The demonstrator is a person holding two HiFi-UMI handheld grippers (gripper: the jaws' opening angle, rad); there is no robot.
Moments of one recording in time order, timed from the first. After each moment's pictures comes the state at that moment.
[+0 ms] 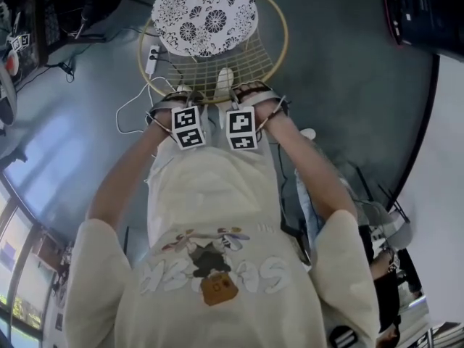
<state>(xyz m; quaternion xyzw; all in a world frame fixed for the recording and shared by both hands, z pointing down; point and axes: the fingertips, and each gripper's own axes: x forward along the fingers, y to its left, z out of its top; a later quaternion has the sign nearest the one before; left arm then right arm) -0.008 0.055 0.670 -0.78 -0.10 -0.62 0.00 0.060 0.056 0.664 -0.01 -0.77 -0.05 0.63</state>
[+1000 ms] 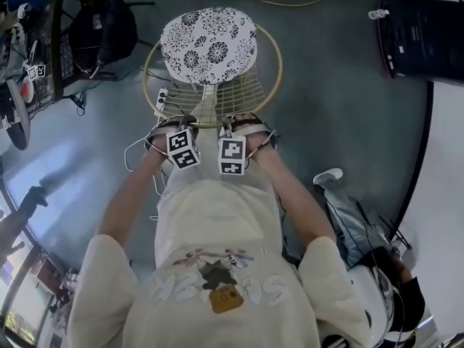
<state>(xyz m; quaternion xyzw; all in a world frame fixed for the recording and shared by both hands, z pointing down) -0.035 -0.052 0.677 -0.78 -0.03 -0.63 0.00 0.034 -0.039 0.671 0.09 -0.78 -0.03 0.62</state>
